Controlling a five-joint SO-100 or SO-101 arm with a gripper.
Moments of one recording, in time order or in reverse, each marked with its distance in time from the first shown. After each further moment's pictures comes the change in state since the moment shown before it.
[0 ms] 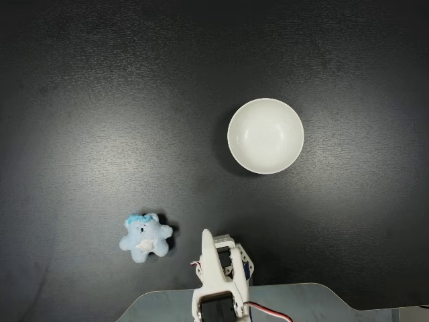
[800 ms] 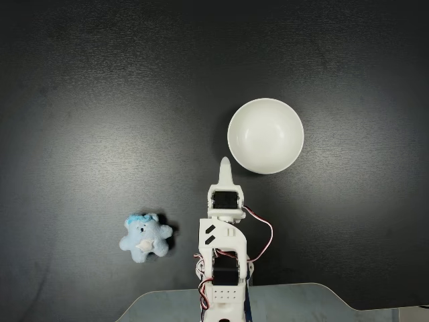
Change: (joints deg) arm 13.4 21.1 77.0 -53.3 0.3
